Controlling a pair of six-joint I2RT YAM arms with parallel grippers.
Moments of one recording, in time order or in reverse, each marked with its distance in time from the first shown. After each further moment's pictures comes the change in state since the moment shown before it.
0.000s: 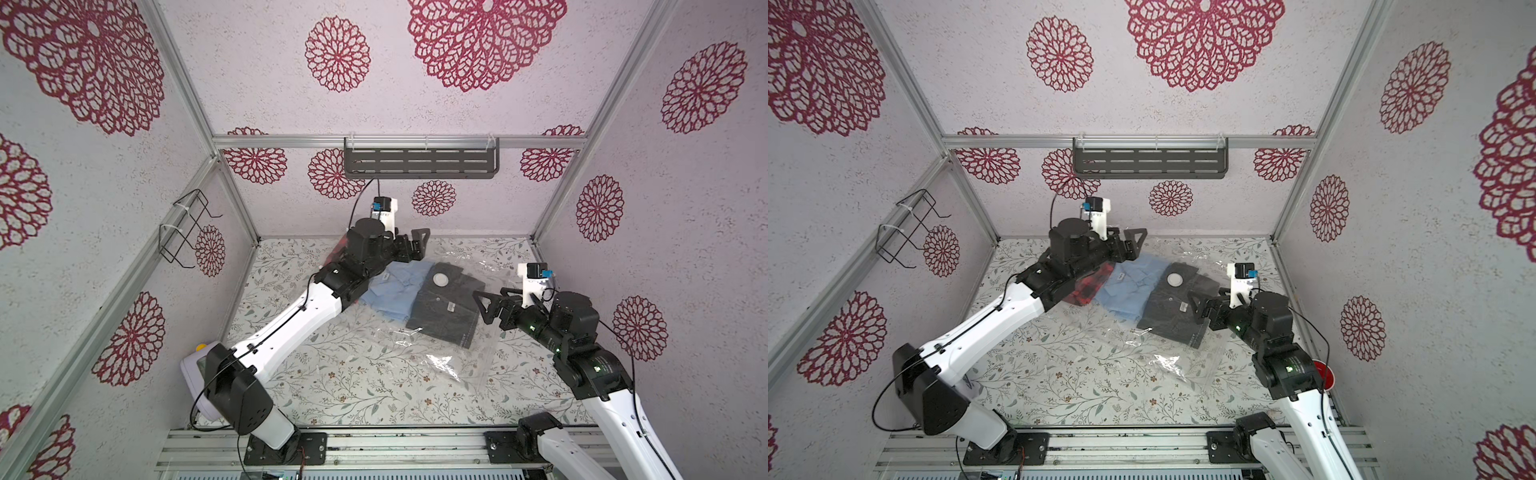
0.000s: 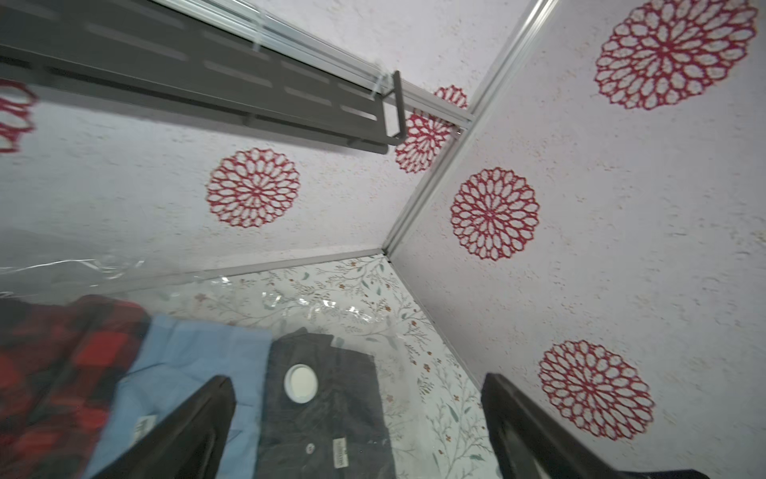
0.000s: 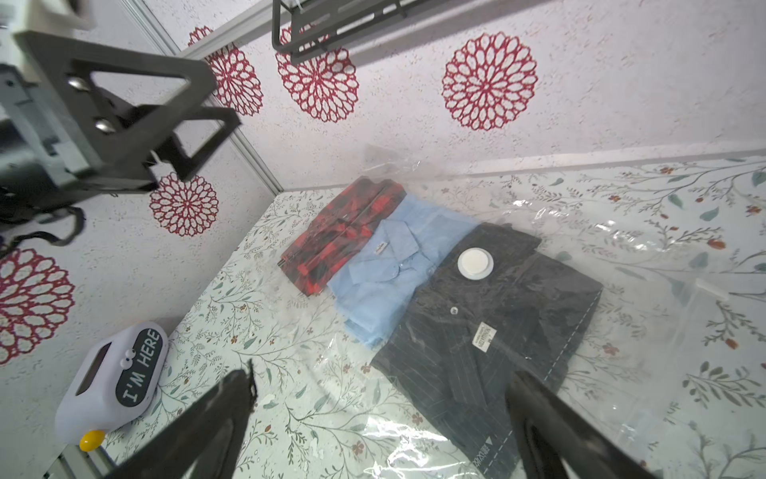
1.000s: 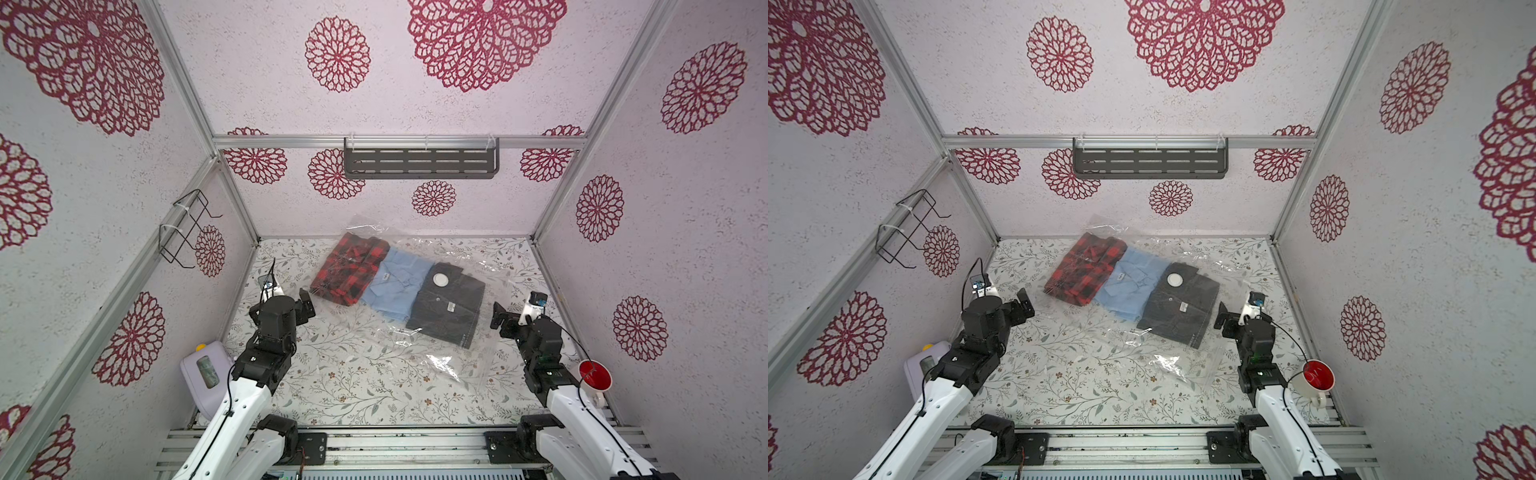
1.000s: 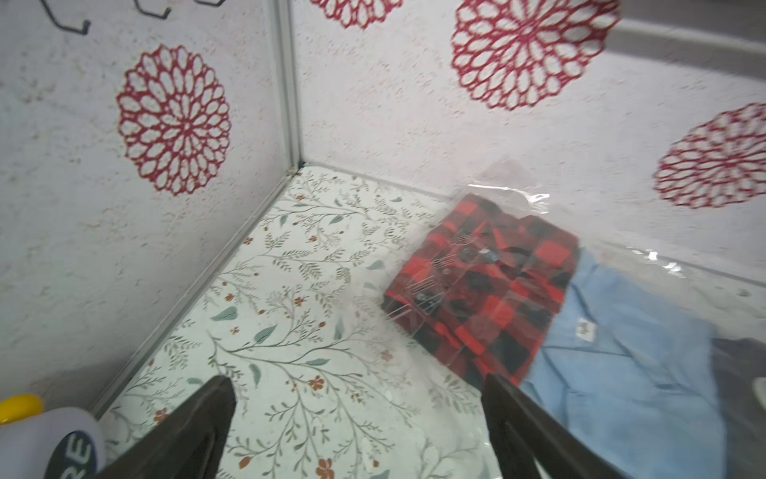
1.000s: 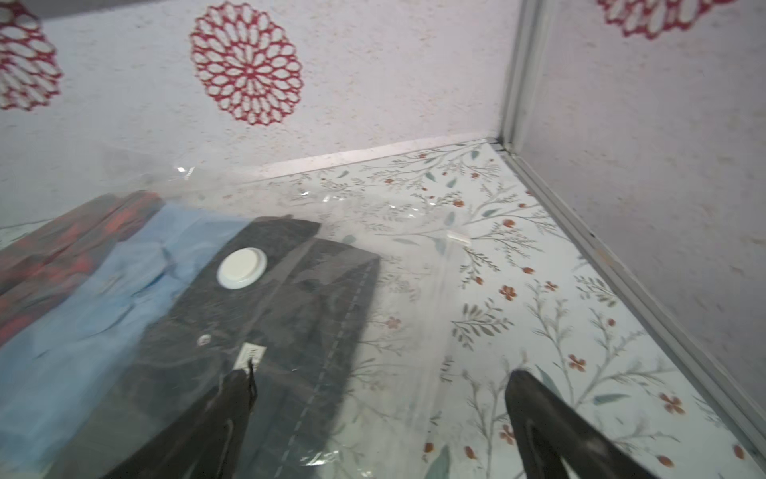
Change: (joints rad) left arm 0.435 -0.723 -0.817 -0.146 -0.453 0.144; right arm -0.214 0.102 -0.609 0.745 0.400 -0.151
